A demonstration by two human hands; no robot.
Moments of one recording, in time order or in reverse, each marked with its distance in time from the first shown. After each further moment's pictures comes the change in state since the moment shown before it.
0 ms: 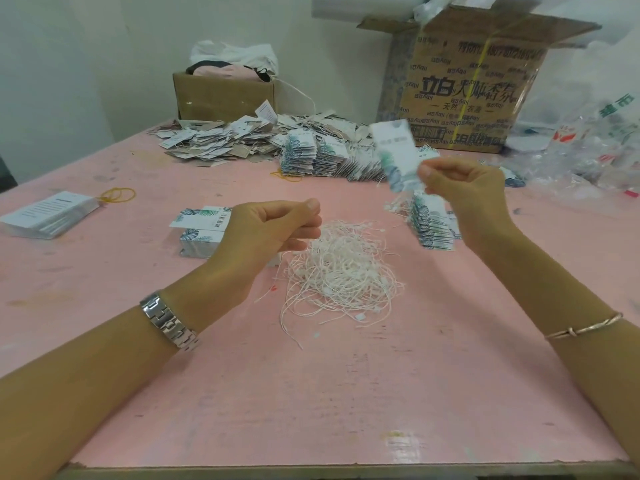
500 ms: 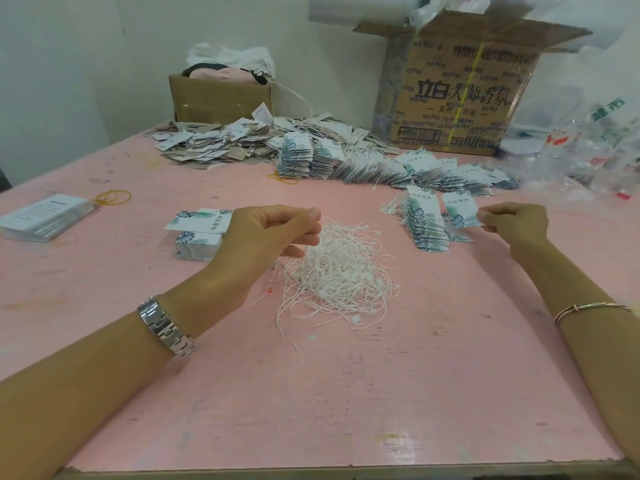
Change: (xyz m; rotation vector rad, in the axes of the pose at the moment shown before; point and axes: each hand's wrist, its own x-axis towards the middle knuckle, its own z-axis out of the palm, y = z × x) left_hand -0.003 -0.002 0.002 0.059 -0.024 0.027; right_hand 0.045 0.078 -0.111 -0.394 0.342 0.234
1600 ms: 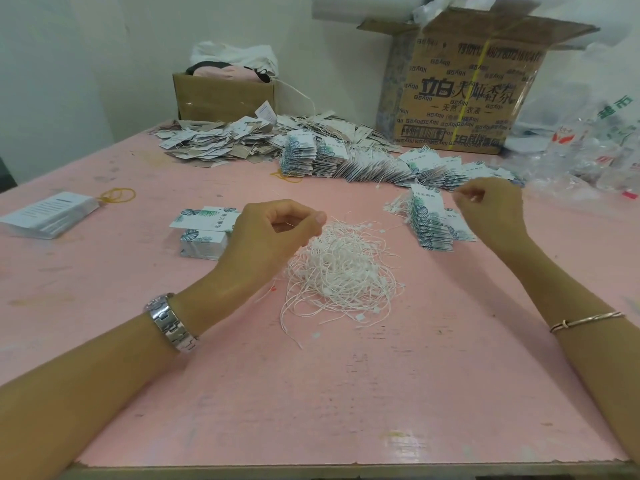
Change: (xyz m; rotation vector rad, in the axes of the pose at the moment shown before) left_hand 0.005 -0.009 -0.002 0.246 0.018 0.184; right_hand -0.043 -0.049 0.032 -0.529 -0.027 -0.493
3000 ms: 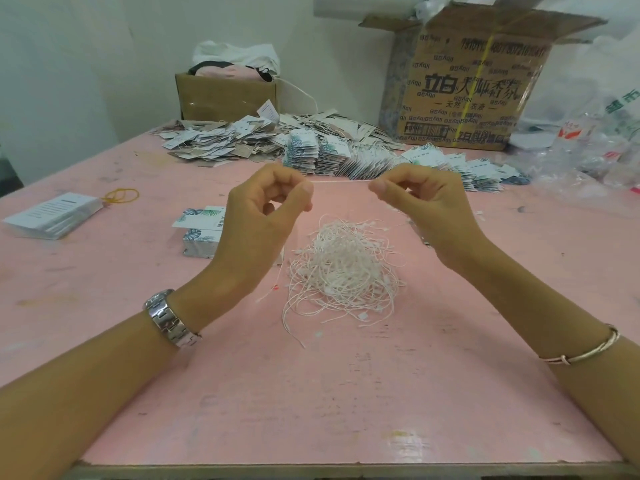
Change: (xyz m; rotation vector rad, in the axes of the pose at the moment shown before) left_hand -0.001 0.016 -0.003 -0.046 0.128 0.237; right_hand -0.058 -0.107 -0.010 0.912 -0.335 -0.197
